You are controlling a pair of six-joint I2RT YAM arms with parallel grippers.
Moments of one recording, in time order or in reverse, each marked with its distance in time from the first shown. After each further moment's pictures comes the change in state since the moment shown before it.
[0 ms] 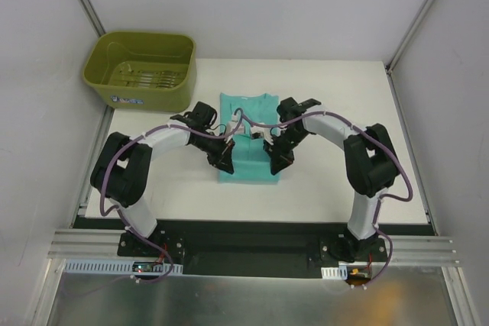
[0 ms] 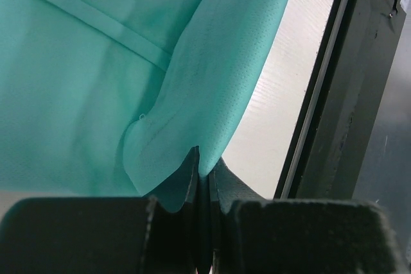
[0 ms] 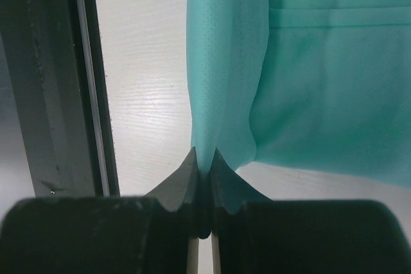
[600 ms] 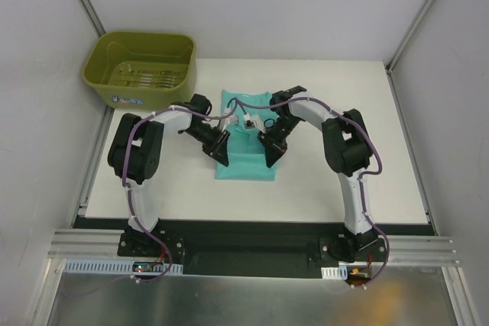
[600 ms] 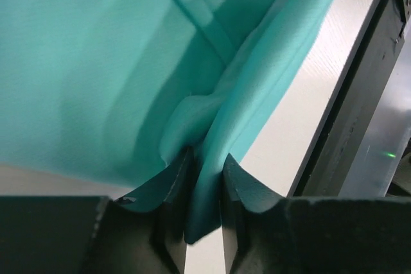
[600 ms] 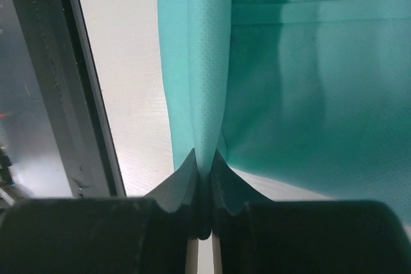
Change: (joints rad) left arm 0.112 0.253 0.207 -0.163 0.024 0.024; right arm -0.026 0.322 0.355 -0.231 -0.027 0.018
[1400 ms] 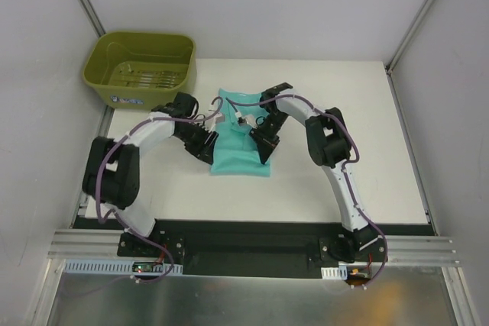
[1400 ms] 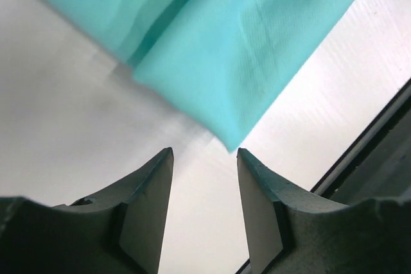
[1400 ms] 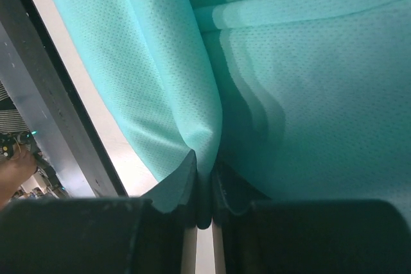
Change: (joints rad) left arm 0.043 -0.231 -0.098 -0.029 -0.296 -0.051; right arm 0.009 0.278 0.339 -0.135 0.064 0.179
